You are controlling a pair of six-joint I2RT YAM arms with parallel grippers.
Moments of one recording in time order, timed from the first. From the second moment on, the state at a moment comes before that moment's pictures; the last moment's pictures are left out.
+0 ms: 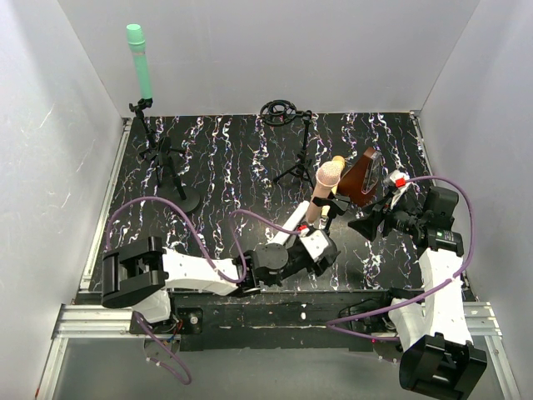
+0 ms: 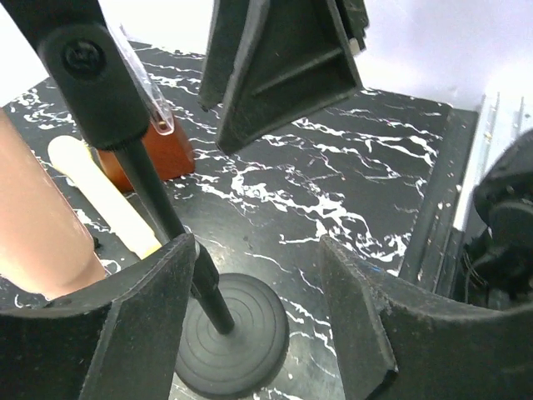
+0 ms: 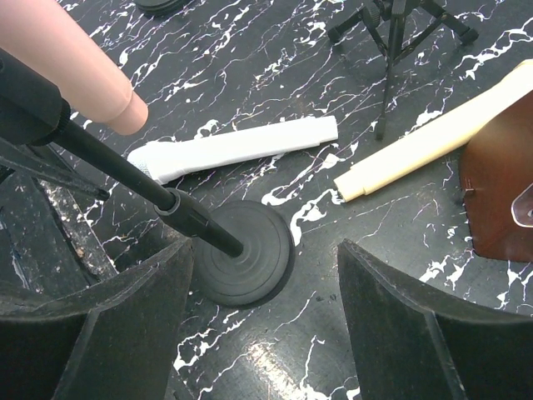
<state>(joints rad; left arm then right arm) -1.36 1.54 0.72 0.82 -0.28 0.09 -0.23 0.81 0.66 -0.54 -1.10 -0.39</state>
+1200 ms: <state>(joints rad) -1.37 1.81 0.97 0.96 -0.72 0.22 -0.23 0.81 0.66 -0.54 -1.11 -0.40</state>
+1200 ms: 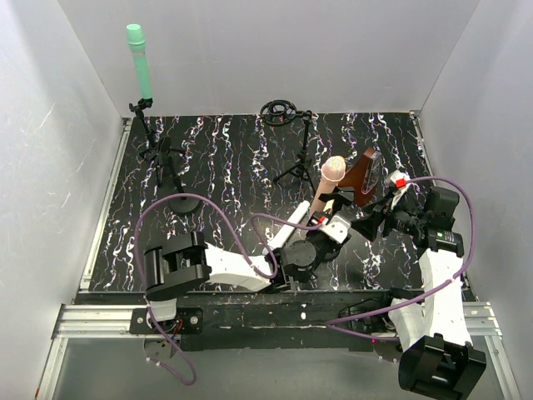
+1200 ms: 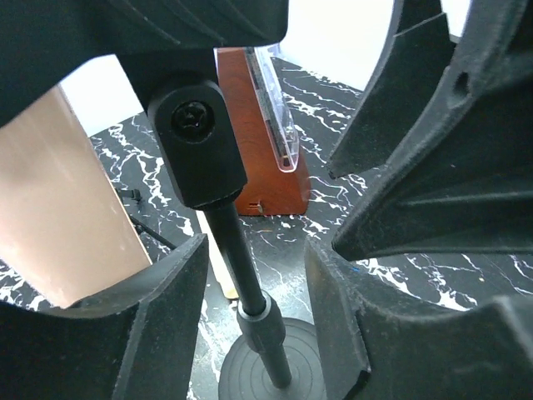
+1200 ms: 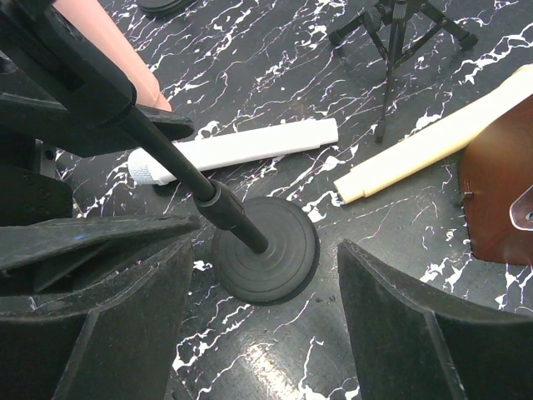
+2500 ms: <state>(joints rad) -1.24 1.37 0.89 0.53 -0.28 0.00 -0.25 0.81 0.66 -0.62 -1.17 -0.48</state>
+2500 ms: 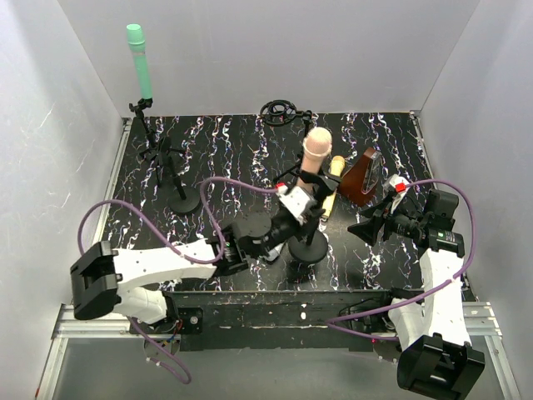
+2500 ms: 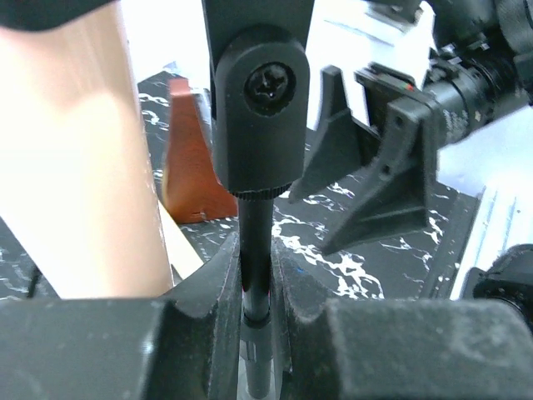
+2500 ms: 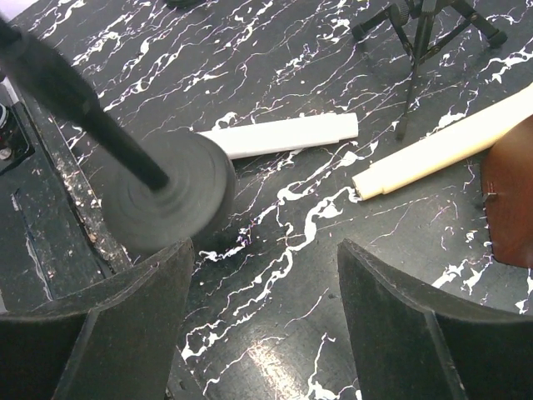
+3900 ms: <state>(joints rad) -0.34 1.74 1.11 0.55 0.07 -0.03 -0.26 0.82 0.66 -0.64 -1.17 -0.52</state>
